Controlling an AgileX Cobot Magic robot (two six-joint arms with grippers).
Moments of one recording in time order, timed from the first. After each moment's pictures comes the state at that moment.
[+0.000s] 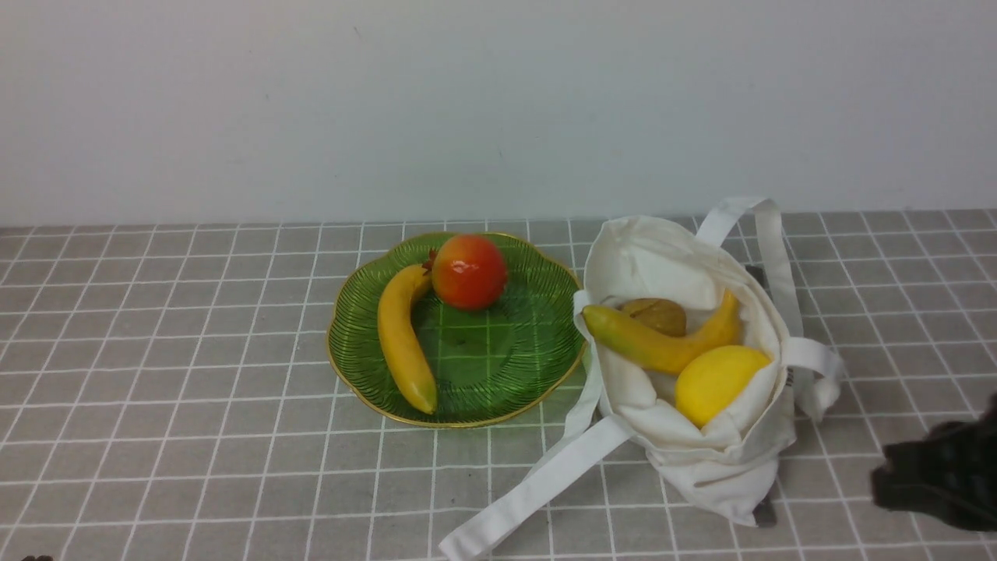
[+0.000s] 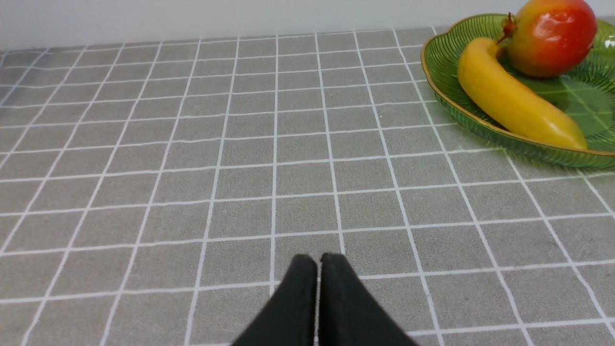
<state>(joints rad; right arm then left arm) 0.10 1.13 -0.68 0.50 0.90 -0.25 -0.04 -0.01 0.03 0.07 0.38 -0.05</state>
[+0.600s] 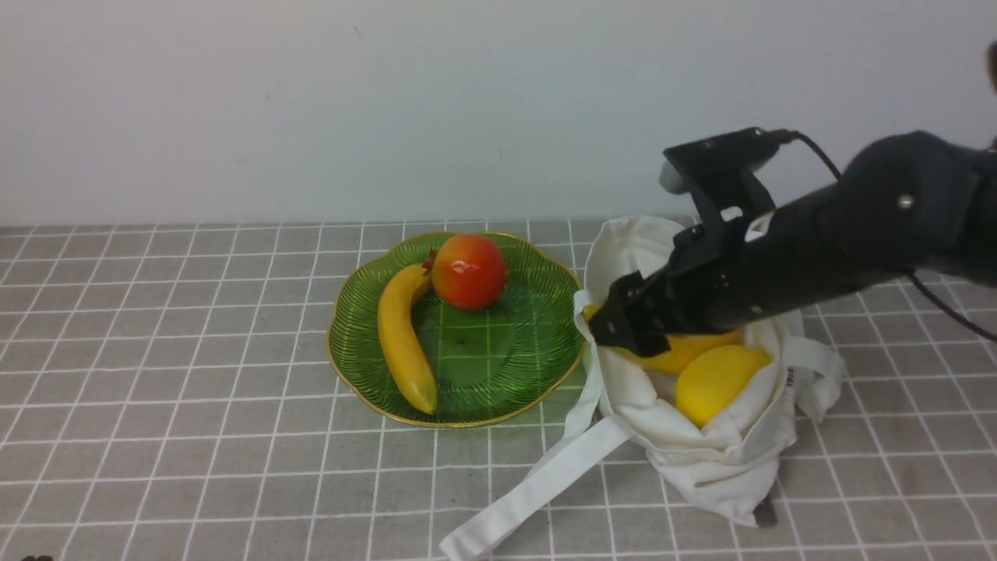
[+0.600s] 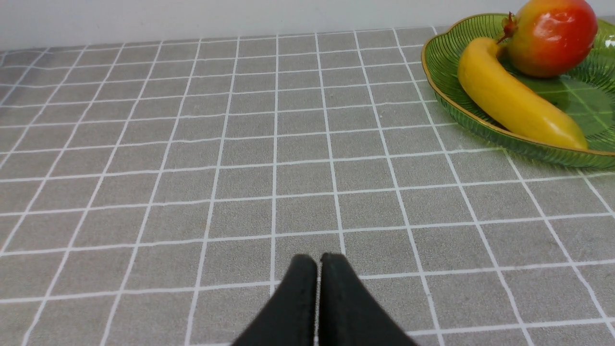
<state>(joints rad) 0.43 1.68 -1.17 0.42 0.58 -0.39 -0.04 -0.01 0.03 0.07 0.38 -0.05</state>
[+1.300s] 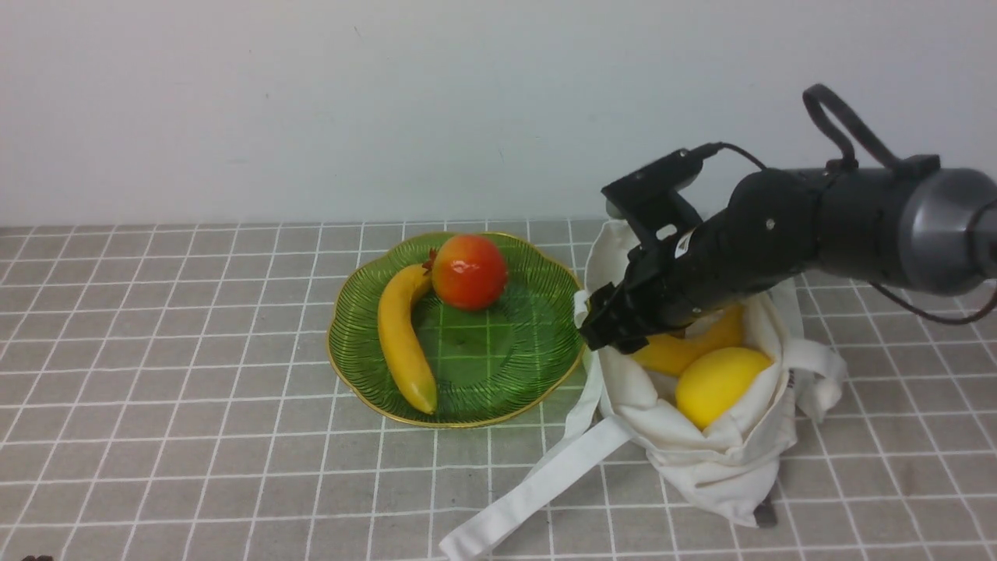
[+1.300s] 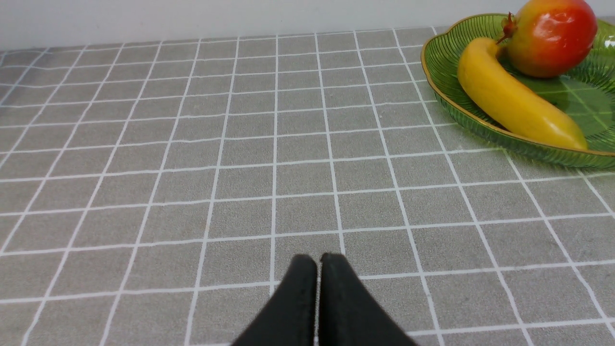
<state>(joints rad) 0.43 1.89 -1.29 0.27 0.53 -0.41 -0.04 -0.01 0.03 0.07 0.38 -0.05</state>
